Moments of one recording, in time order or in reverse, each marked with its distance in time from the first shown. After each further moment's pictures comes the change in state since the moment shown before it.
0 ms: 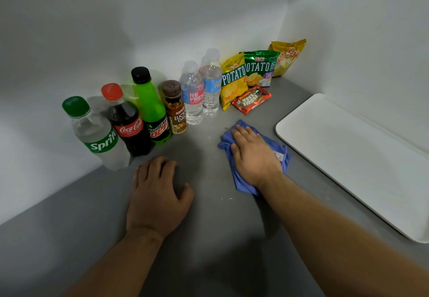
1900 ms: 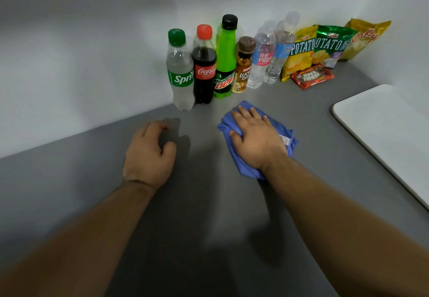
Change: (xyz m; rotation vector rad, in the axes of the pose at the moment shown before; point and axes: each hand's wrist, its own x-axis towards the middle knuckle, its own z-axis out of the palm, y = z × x) left_hand -0.081 -0.099 -0.032 -0.347 0.284 -0.278; right_hand -0.036 -0.110 0.036 -0.071 -0.126 -0.241
